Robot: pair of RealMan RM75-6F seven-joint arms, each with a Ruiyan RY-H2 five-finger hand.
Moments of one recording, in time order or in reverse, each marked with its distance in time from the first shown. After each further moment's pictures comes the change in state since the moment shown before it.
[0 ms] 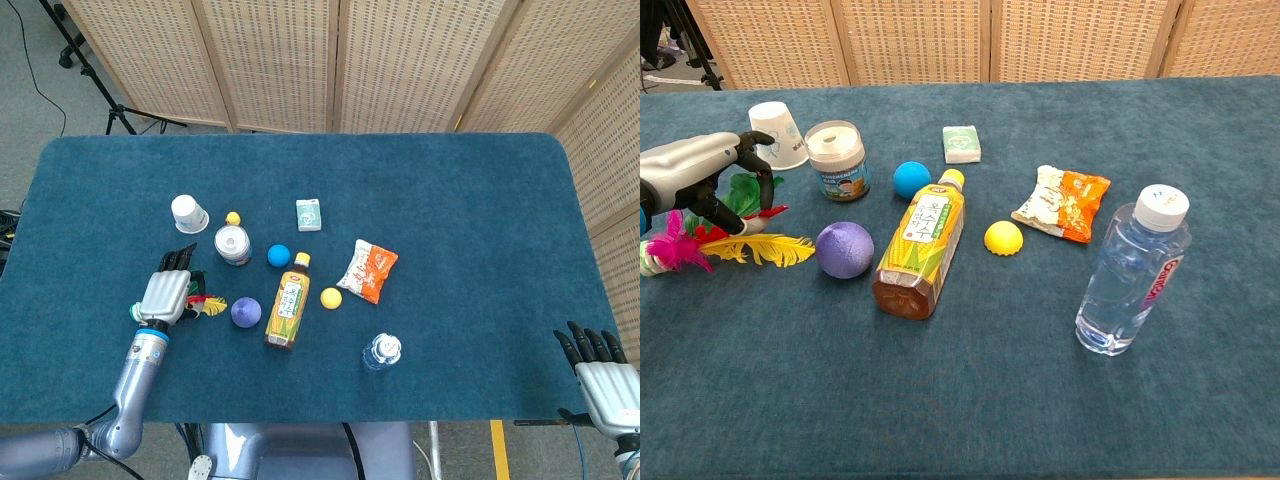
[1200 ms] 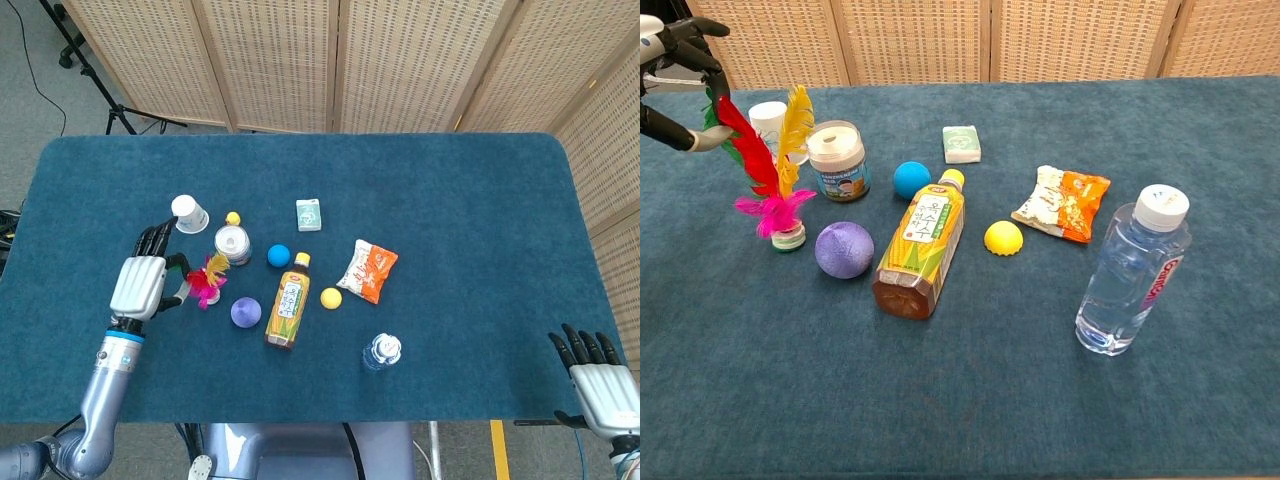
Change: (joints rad) left arm 0.082 0.170 -0.012 -0.203 0.237 0.144 -0.125; right arm -0.004 -0.017 -0.004 0.002 -0.010 0.006 -0.027
